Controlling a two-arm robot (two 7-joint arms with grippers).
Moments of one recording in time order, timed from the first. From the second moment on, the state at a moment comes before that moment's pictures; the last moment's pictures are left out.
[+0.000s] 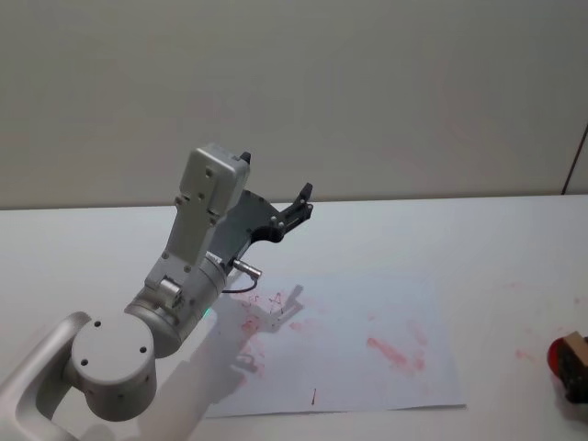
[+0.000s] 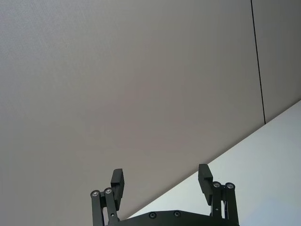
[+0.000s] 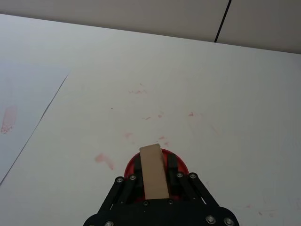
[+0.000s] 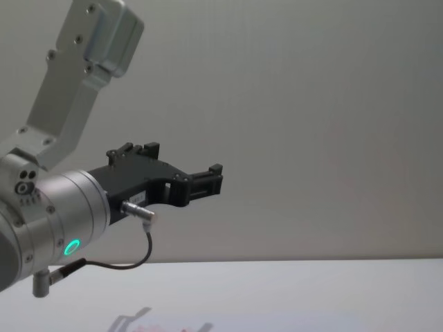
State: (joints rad) left arm -0.24 0.38 0.45 -1.63 -0.20 0.01 -0.01; right arm -0.28 0.45 -0.12 -1.80 0.31 0.29 -0.06
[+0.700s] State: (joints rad) left arm -0.24 0.38 0.45 -1.63 -0.20 0.01 -0.01; right arm -0.25 0.44 -0.13 -1.81 0.30 0.25 -0.01
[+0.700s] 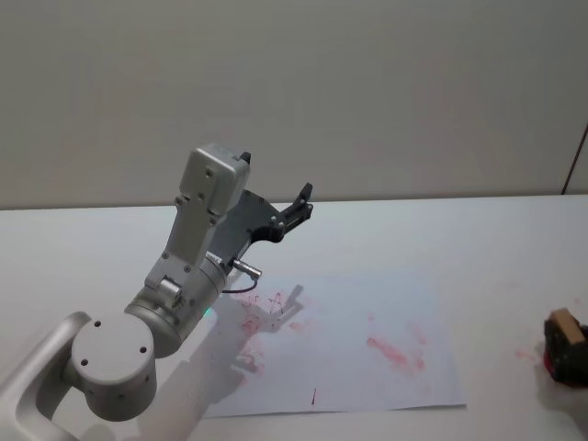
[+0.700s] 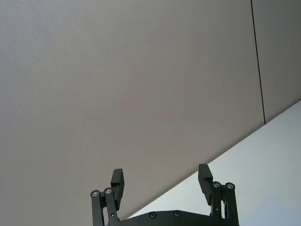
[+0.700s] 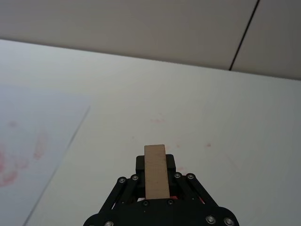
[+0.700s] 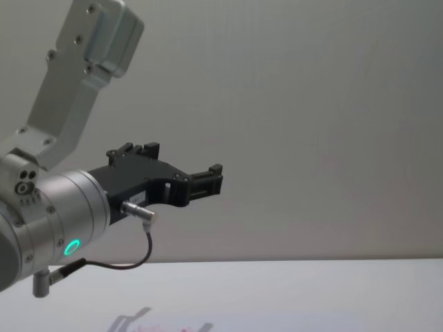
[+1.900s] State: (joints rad) left arm -0.24 0.38 0.45 -1.63 -0.20 0.01 -0.01; right arm 0.11 0.18 -0.30 -1.52 0.12 0.31 0.35
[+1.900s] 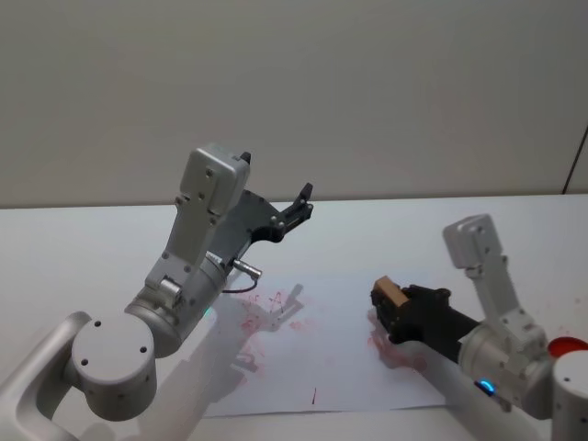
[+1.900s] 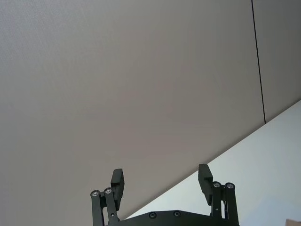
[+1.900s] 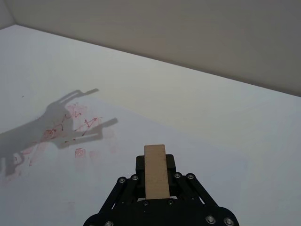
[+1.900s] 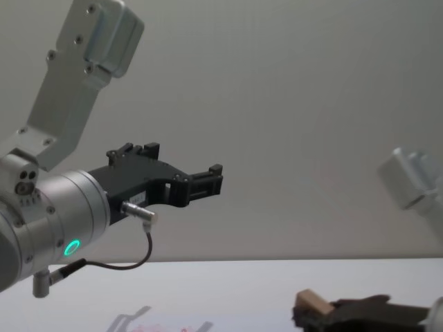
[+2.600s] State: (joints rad) left arm -0.24 0.38 0.45 -1.63 -0.20 0.01 -0.01; right arm 0.15 0.15 -0.33 -1.43 0.05 0.35 0.35
